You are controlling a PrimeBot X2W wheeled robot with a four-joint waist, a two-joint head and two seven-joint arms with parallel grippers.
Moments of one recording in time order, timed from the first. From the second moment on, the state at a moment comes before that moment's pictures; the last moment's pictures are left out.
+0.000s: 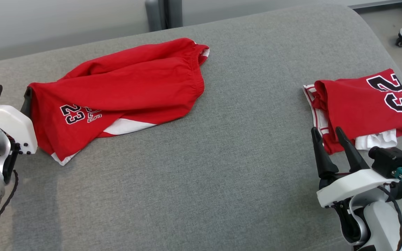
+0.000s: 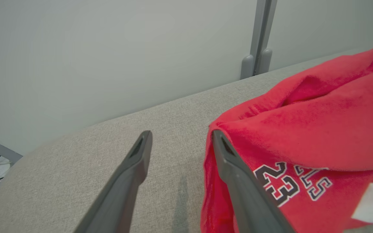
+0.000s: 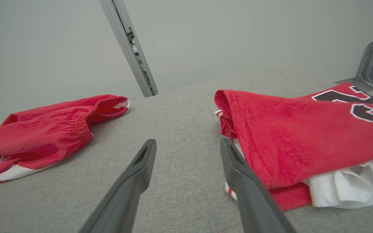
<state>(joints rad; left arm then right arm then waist) -0.89 0.51 -0.80 1.01 -0.79 0.03 -0.13 -0.30 -0.12 0.17 0.39 0.46 0.13 -0.20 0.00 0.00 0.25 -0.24</state>
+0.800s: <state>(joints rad) -0.40 0.39 -0.66 0.30 -0.70 0.21 -0.26 -0.52 -0.25 0.44 0.61 0.57 0.13 -0.21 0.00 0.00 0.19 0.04</state>
